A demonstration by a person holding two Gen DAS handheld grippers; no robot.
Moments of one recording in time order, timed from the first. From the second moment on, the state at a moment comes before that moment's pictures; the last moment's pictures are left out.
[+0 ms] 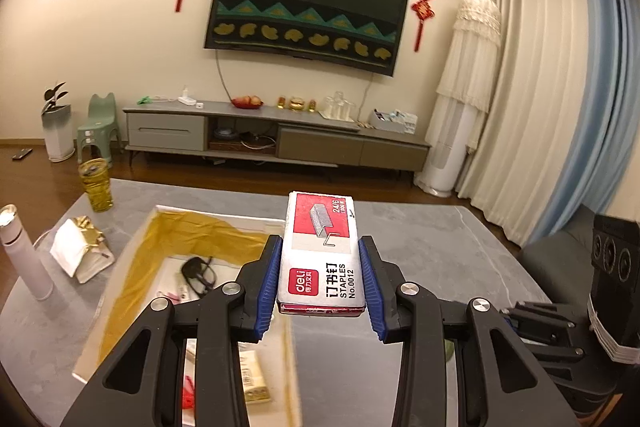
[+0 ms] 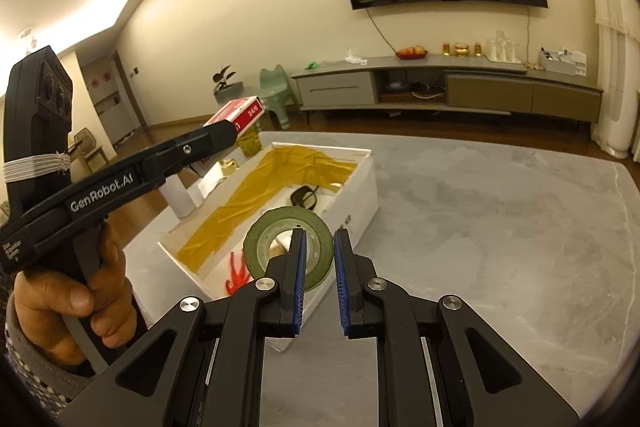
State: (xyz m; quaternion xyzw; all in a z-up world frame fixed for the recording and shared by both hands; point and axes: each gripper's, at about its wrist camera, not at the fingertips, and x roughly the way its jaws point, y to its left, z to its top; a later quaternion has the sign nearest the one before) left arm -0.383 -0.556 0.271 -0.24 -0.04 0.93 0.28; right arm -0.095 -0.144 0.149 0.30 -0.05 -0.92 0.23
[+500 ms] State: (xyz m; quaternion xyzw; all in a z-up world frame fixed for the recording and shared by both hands) left arm -0.408 -0.635 0.271 -0.23 -0.09 0.94 0.23; right arm -0.106 -0.197 0.161 0.29 -0.03 -0.92 0.27
